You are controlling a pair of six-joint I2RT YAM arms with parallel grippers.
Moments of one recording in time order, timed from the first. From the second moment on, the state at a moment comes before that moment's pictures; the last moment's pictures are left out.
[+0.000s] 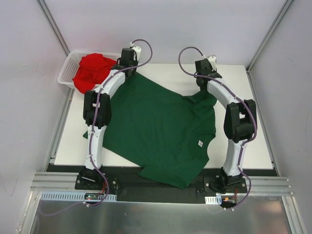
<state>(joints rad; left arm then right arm) -0.26 2.33 2.06 -0.33 -0.11 0.14 0.29 2.00 1.65 -0.49 0.73 0.12</state>
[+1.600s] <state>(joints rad) -0.33 1.38 1.28 -0.26 0.05 -0.01 0.43 1.46 1.21 -0.68 0.23 0.28</state>
